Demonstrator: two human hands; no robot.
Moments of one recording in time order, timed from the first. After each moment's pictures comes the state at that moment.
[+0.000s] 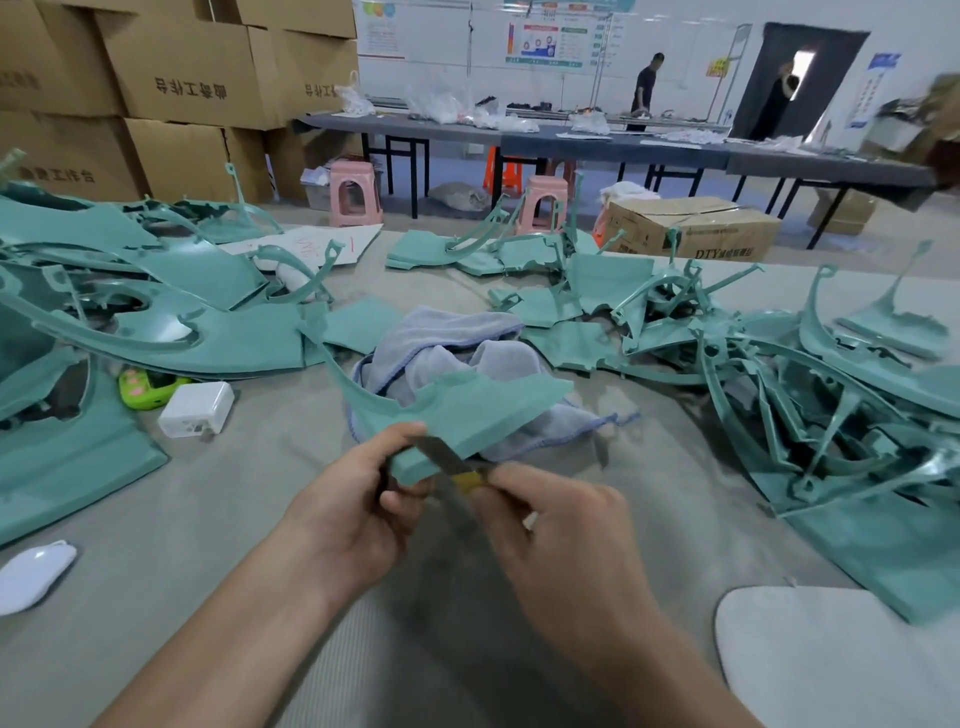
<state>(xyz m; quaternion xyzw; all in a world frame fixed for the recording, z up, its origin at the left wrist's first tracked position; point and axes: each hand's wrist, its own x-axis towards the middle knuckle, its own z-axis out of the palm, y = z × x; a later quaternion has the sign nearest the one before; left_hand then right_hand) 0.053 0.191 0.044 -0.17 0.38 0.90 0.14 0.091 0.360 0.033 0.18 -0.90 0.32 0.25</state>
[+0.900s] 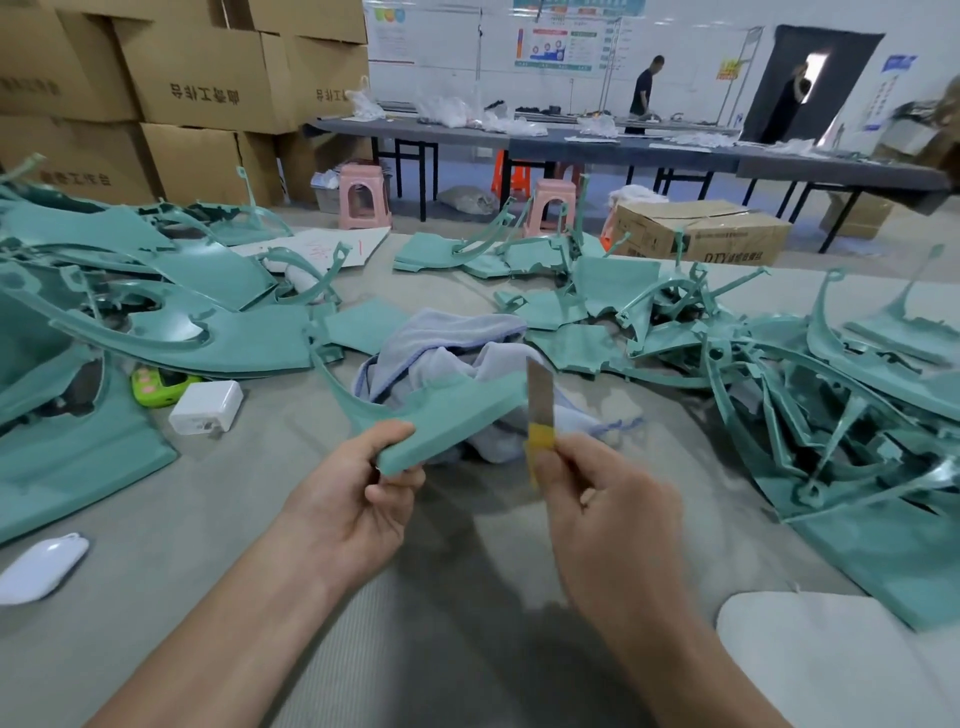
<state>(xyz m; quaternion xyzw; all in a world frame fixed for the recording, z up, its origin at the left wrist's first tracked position) 0.054 0.183 0.045 -0.16 0.33 0.92 0.16 0.083 0.380 0.035 0.08 -0.87 0.37 0.31</state>
